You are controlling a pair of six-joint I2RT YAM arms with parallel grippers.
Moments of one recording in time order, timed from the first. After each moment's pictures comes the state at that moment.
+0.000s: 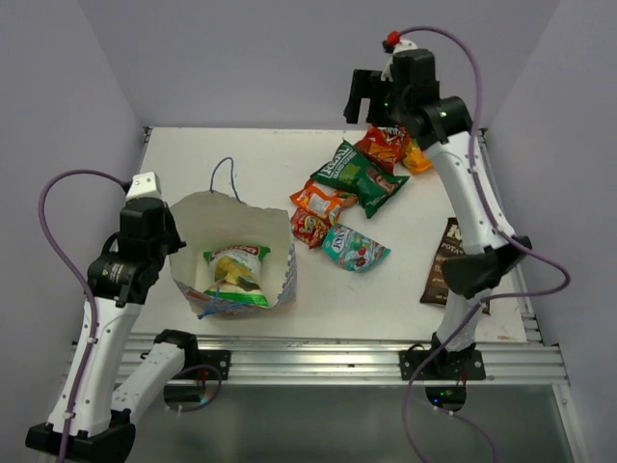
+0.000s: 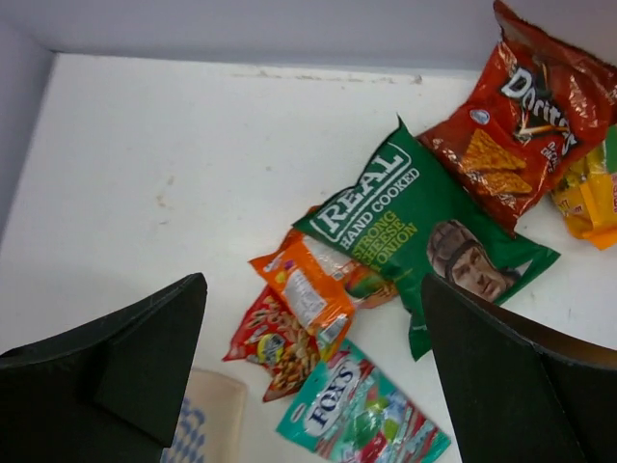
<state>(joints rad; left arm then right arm) -0.18 0.78 1.07 -0.92 -0.36 -0.33 0.42 1.80 2.32 -0.95 0.07 0.33</state>
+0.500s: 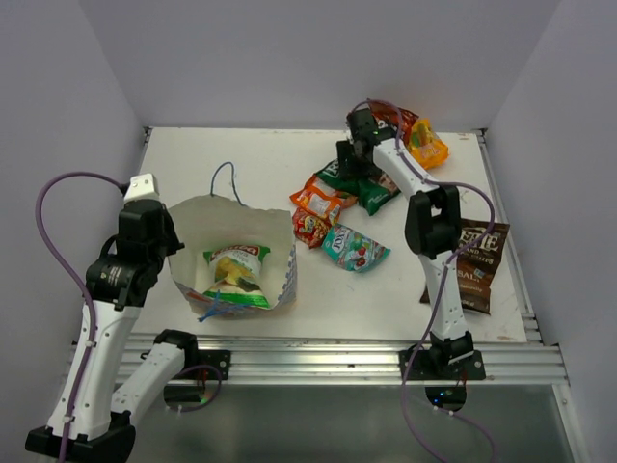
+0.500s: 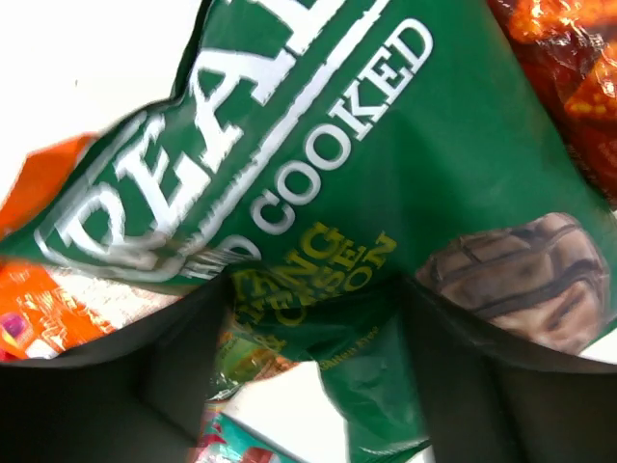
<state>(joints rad) -0.18 0.77 1.07 -0.93 -0.37 -0.33 0.35 2.38 2.18 -0.84 0.12 0.21</state>
